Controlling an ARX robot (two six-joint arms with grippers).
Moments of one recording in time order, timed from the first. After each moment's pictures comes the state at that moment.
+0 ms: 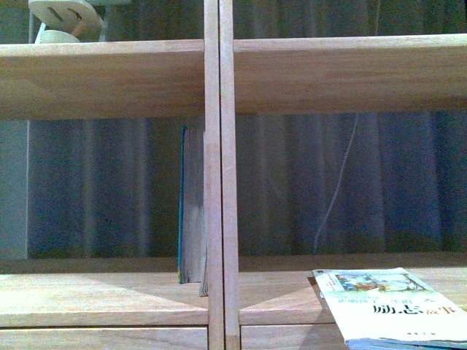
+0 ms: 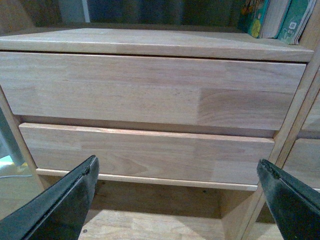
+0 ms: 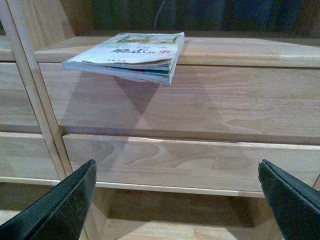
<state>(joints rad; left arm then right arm) 0.00 0.00 0.01 -0.01 0.00 0.00 0.00 0.00 0.01 0.00 0.00 0.00</state>
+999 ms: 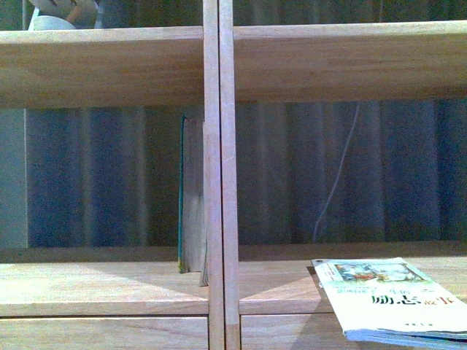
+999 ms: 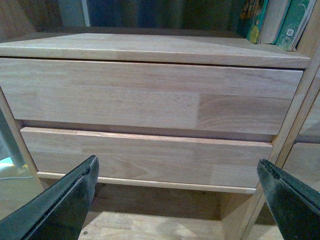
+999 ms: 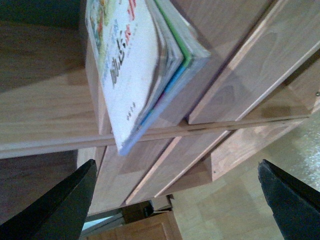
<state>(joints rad) 0.00 0.00 0.01 -0.01 0.00 0.00 -0.06 1.08 0.60 0.09 -0.35 1.19</state>
